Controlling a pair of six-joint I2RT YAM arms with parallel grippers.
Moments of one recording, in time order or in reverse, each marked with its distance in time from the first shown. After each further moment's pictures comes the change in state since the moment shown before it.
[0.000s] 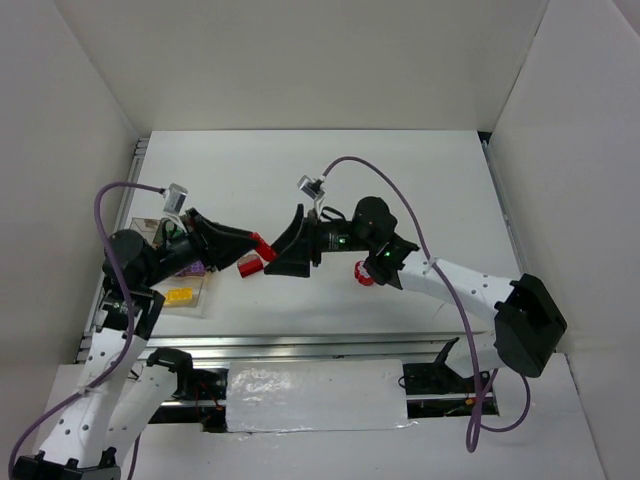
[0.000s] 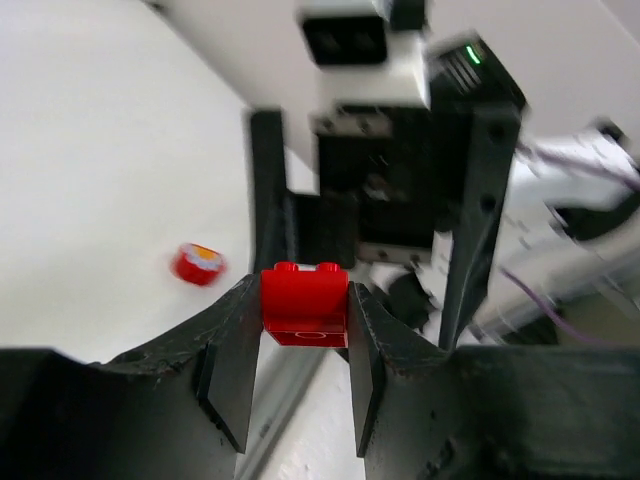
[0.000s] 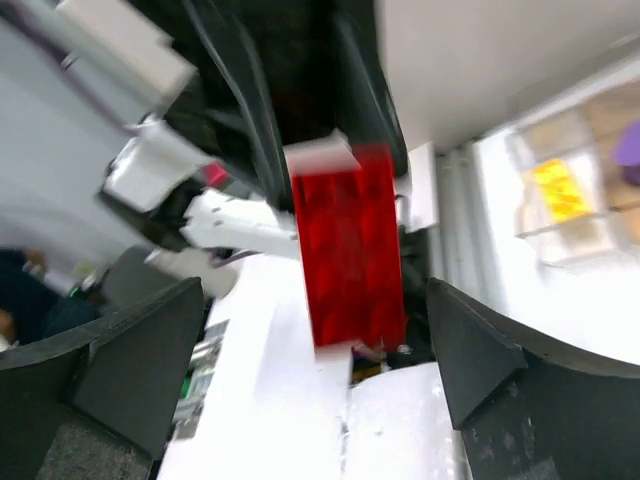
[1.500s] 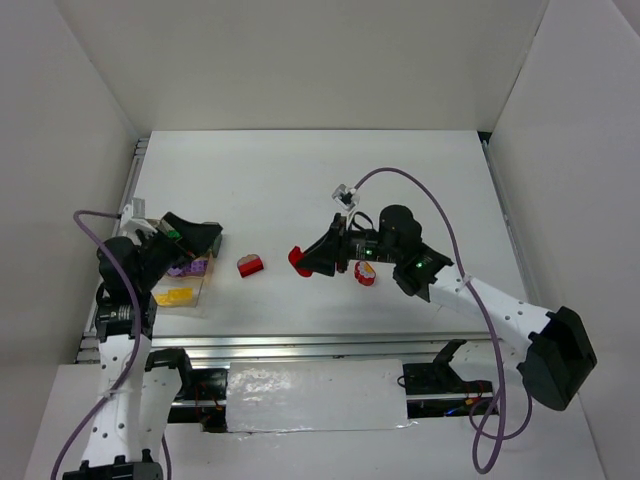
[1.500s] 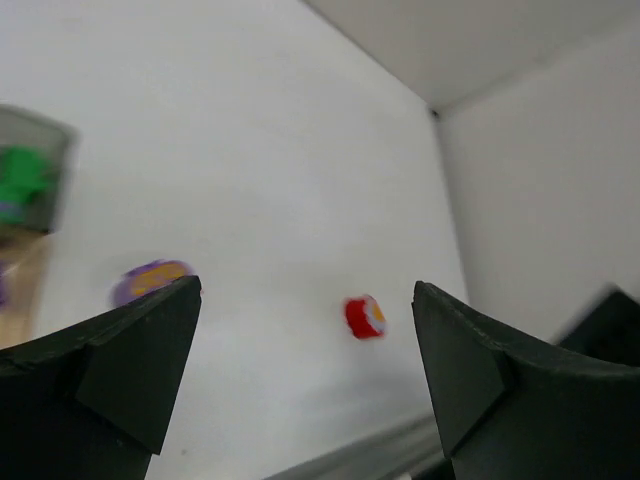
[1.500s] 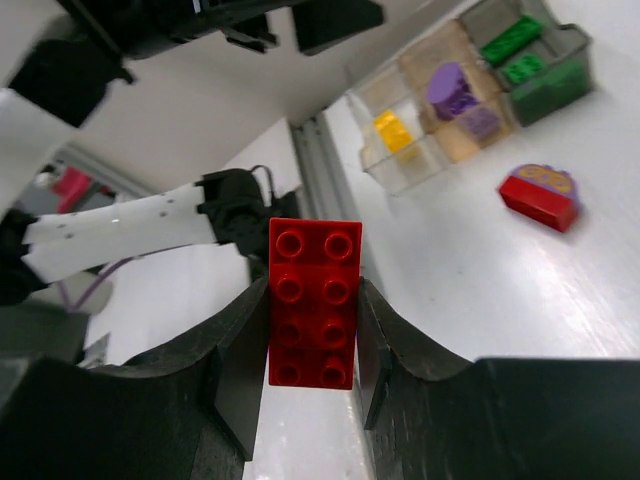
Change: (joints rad) left arm 0.340 -0.030 -0.059 -0.385 -0.406 0.003; right arm -0.108 -0.242 -0.163 -0.341 0.171 -0.290
